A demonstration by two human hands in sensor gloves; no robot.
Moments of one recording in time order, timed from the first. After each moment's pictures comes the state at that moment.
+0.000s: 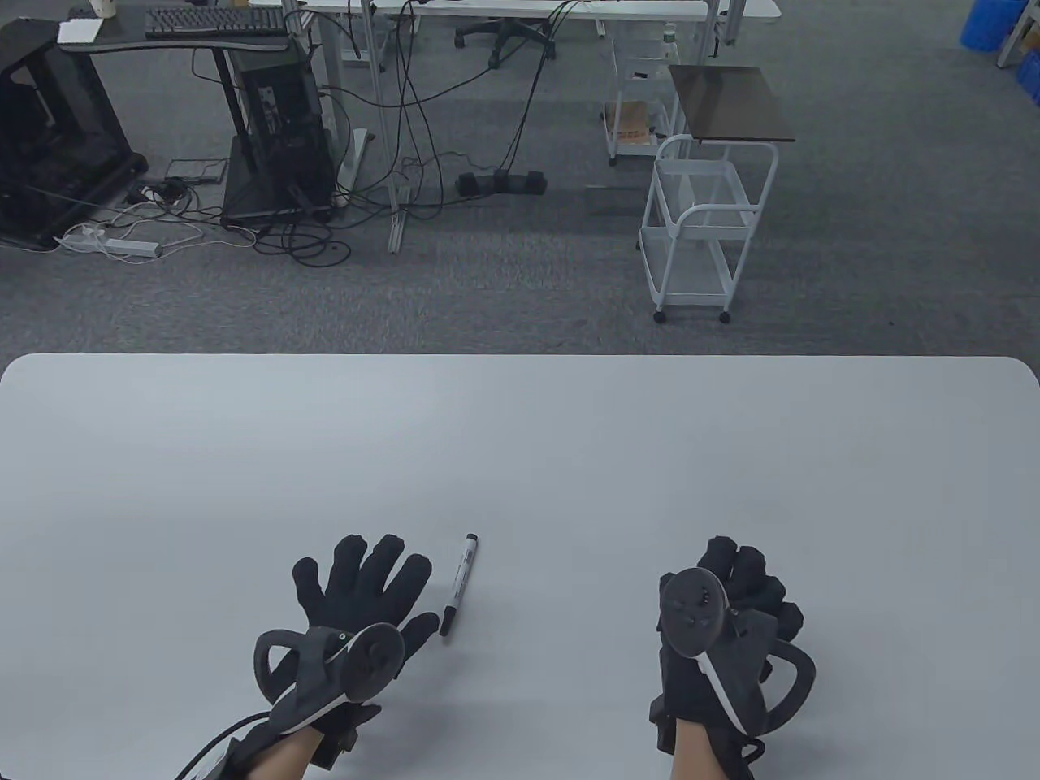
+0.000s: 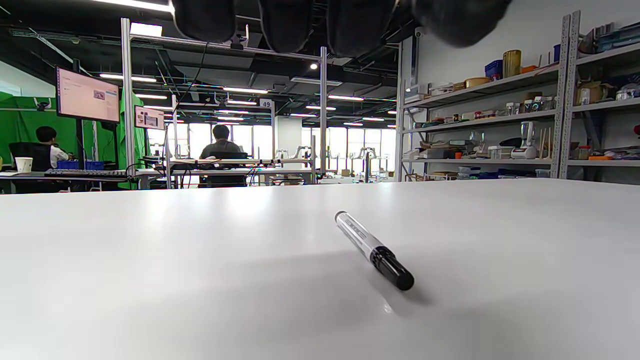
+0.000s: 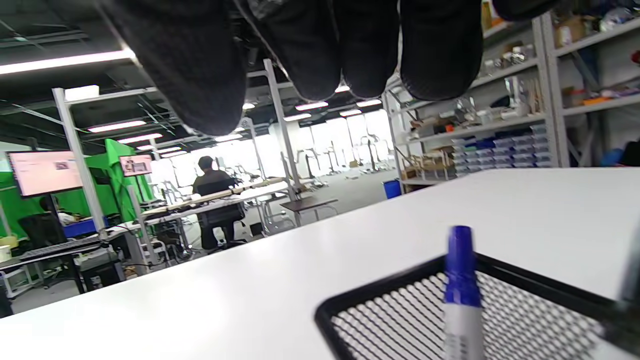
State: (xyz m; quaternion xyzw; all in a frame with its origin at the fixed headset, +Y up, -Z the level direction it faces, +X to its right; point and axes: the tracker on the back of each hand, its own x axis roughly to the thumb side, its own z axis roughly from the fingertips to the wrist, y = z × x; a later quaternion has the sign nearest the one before) left_hand -0.190 -0.692 -0.277 0.08 -0.12 0.01 0.99; right_hand 0.139 -0.616 -0.266 -0.16 -0.13 0.97 0.10
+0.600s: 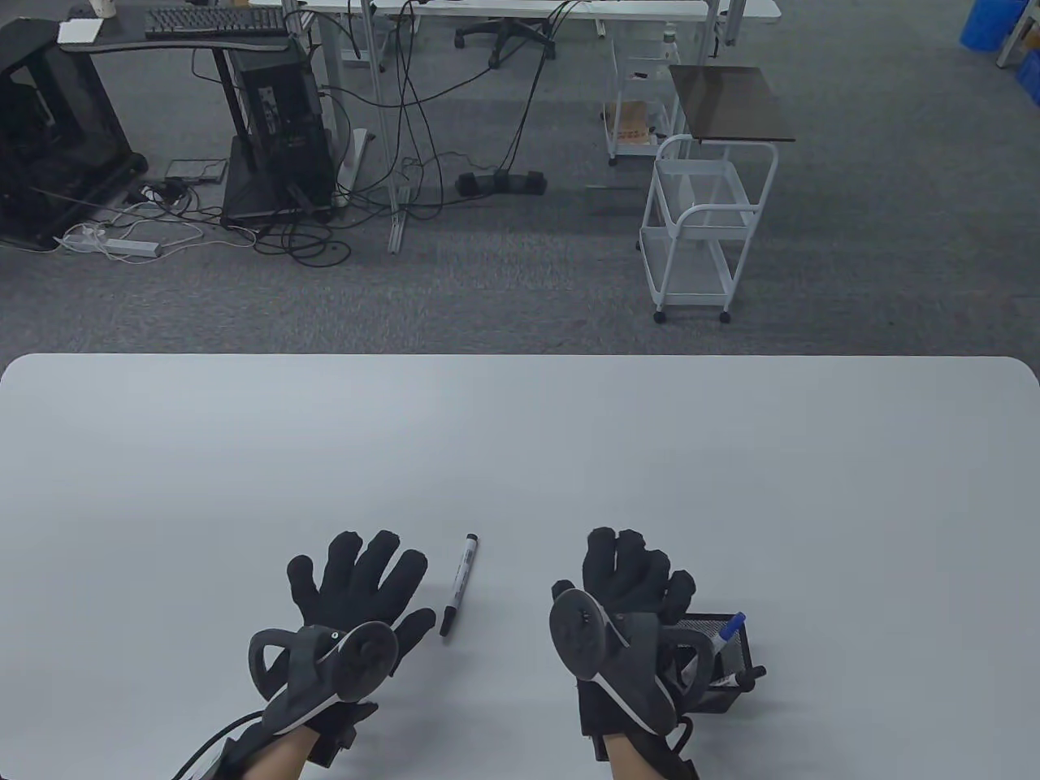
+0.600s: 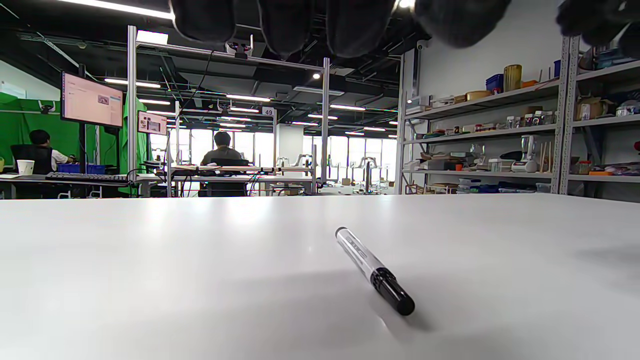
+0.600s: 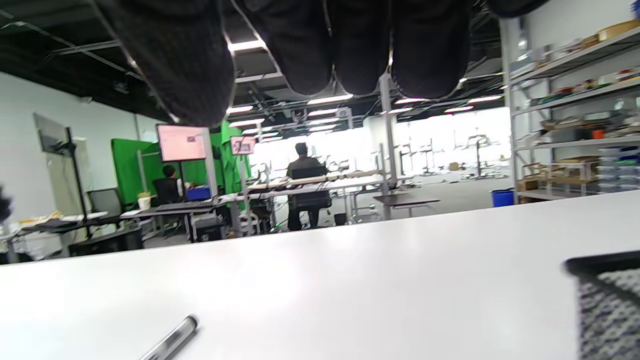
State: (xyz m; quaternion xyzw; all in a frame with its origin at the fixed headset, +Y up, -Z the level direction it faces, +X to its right) left_hand -0.195 -0.688 -0.277 0.10 -0.12 0.03 0.99; right_hand 0.052 -0.628 -0.269 0.01 -0.12 0.99 0.06
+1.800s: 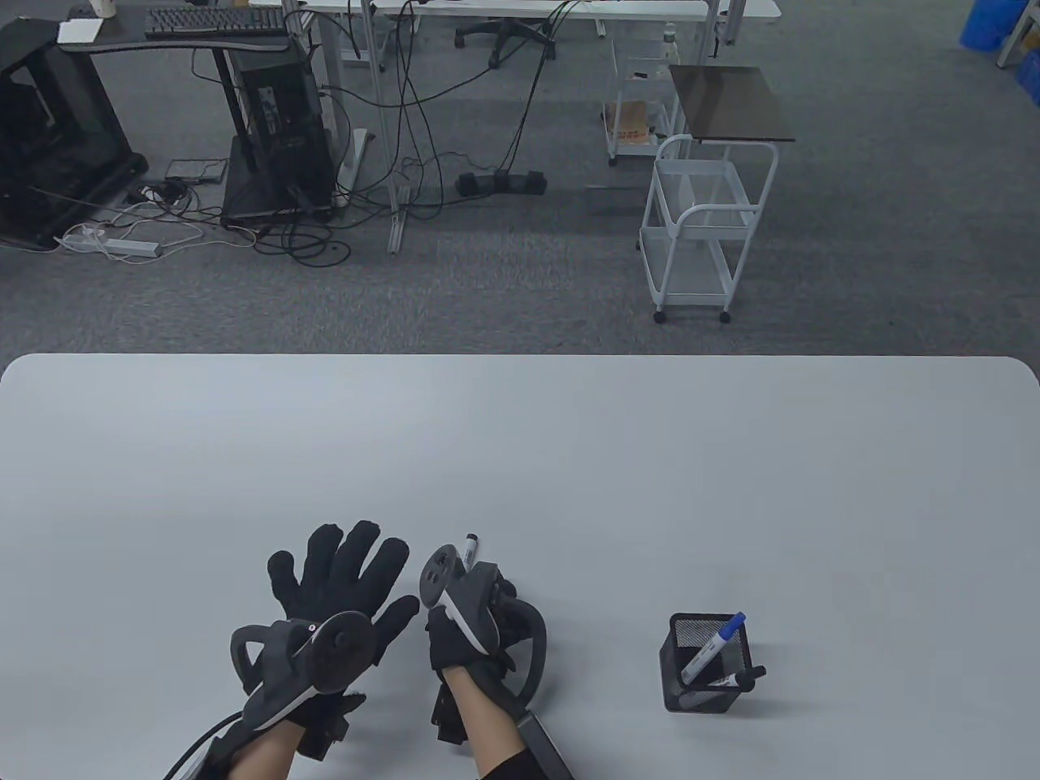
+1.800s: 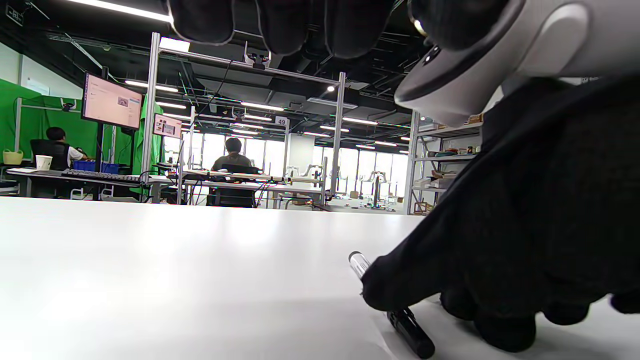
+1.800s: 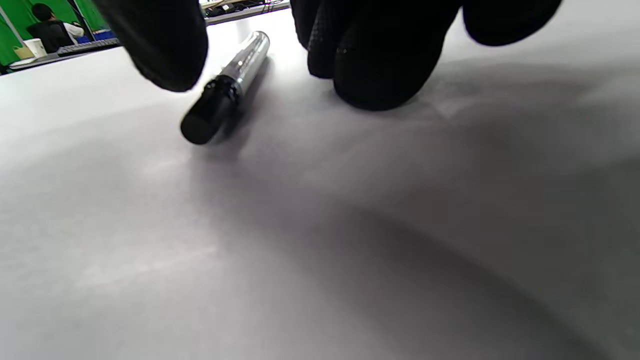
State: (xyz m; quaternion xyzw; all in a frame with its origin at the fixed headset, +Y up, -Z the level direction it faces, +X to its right) left_hand -0.212 -0.679 -0.280 0.11 -0.10 0.06 0.99; right_hand -0.068 -0.755 -0.352 -0.11 0.15 0.98 0.09
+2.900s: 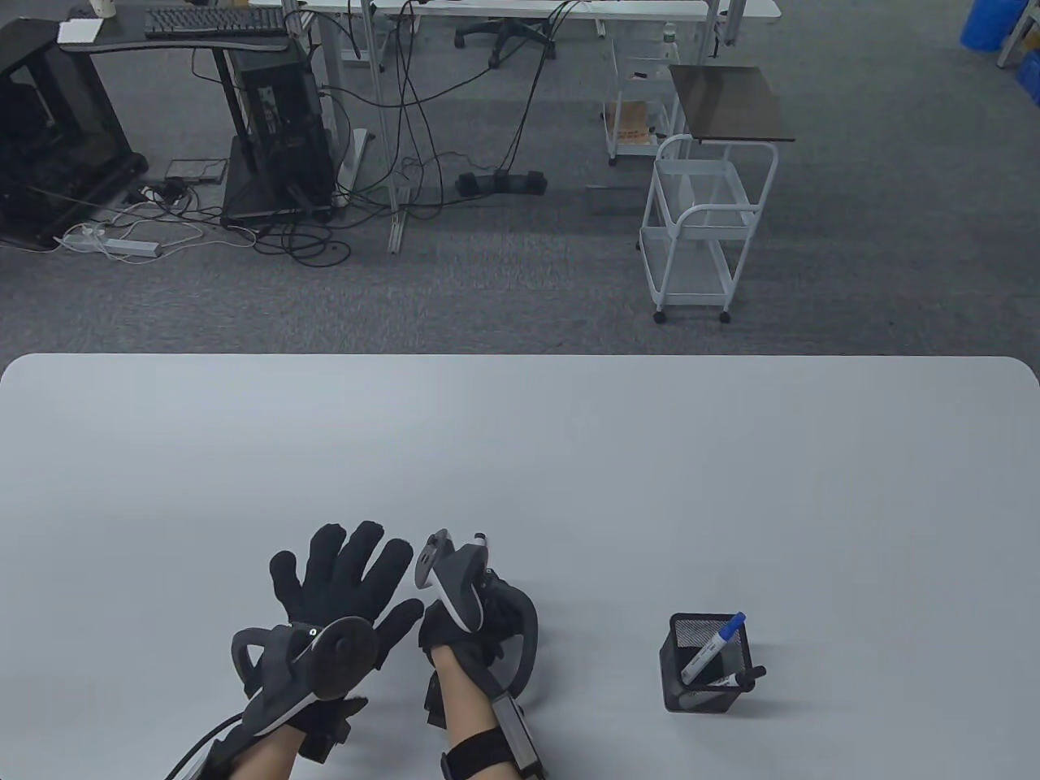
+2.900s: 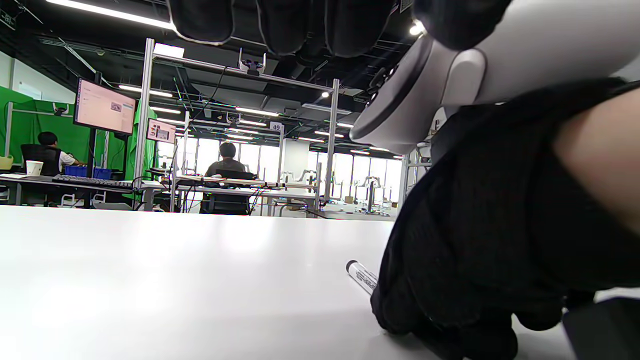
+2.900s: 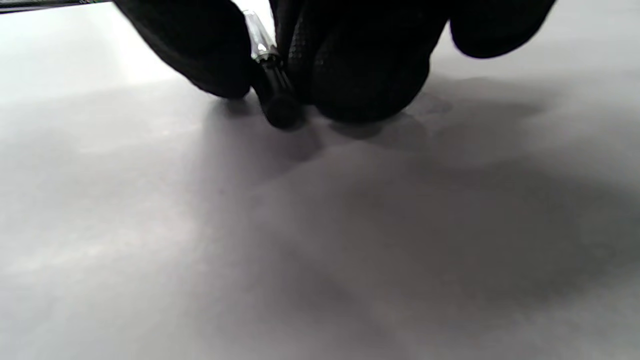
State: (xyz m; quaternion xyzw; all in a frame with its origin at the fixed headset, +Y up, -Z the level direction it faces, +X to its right) left_hand -0.210 -0.680 -0.277 0.12 -0.11 0.06 0.99; right_hand -0.069 -0.748 -0.358 -0.14 0.17 0.97 0.05
